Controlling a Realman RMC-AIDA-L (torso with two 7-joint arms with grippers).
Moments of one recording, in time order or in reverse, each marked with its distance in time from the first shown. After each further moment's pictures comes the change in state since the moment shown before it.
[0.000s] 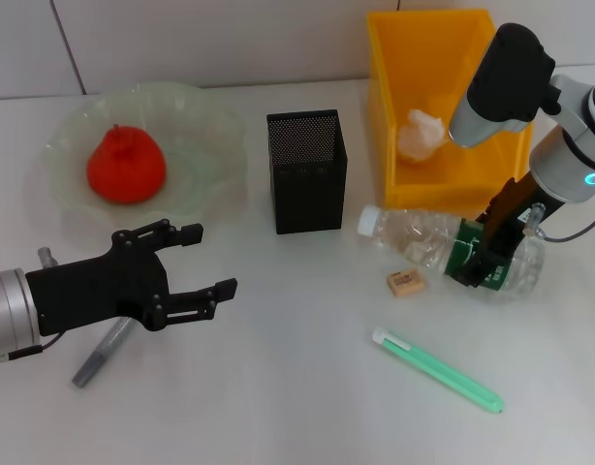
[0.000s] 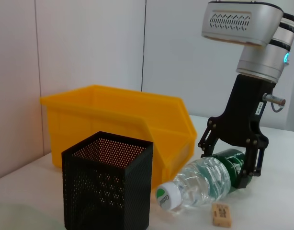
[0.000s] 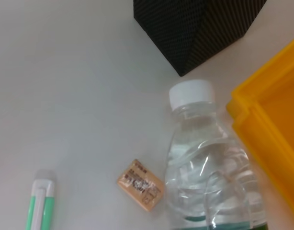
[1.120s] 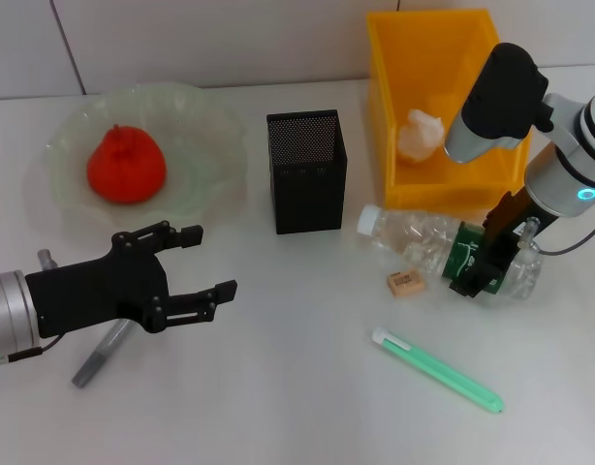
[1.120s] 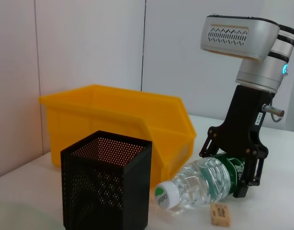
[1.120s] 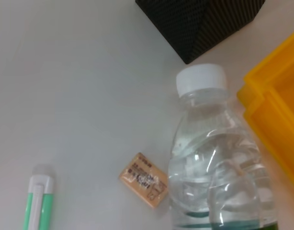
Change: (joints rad) left arm 0.003 0.000 0.000 -0.002 0.000 0.002 0.001; right arm -0.002 0.002 -0.013 0.064 0.004 0.045 0.000
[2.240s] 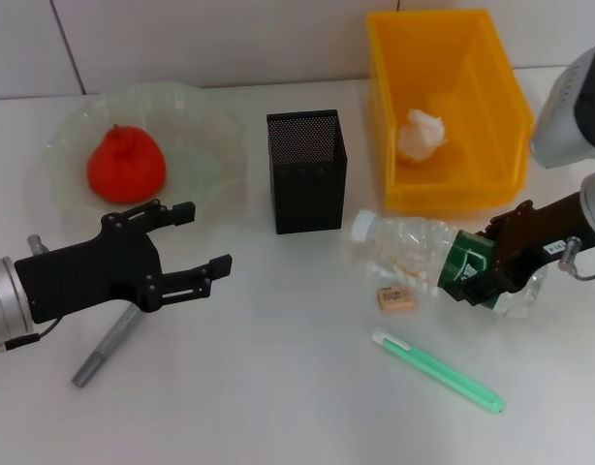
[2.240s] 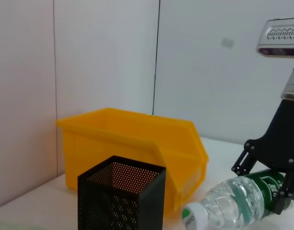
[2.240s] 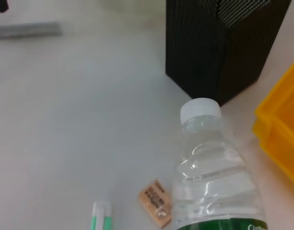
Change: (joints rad) left arm 0.002 -0.004 -0.035 0.000 -0.046 0.017 0.009; right arm -0.299 -0.002 0.017 -0.331 0.316 -0.061 -0.105
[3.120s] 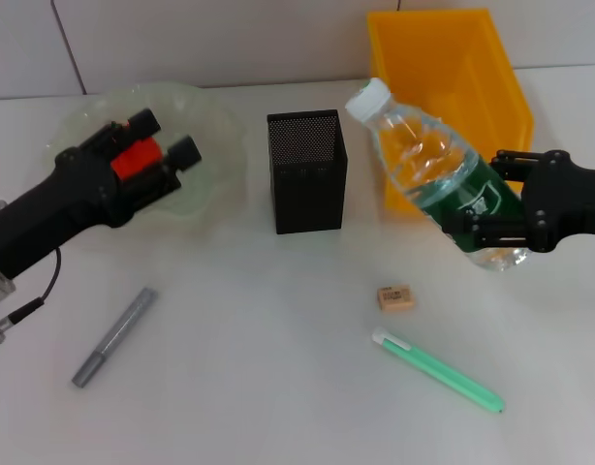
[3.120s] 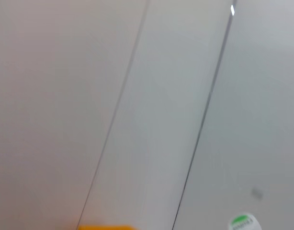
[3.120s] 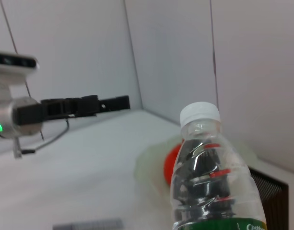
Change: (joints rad) left arm 0.000 0.002 -0.004 -0.168 -0.403 0.122 -0.062; right arm -0.131 -0.003 0.380 0.222 0.625 -0.145 -0.522
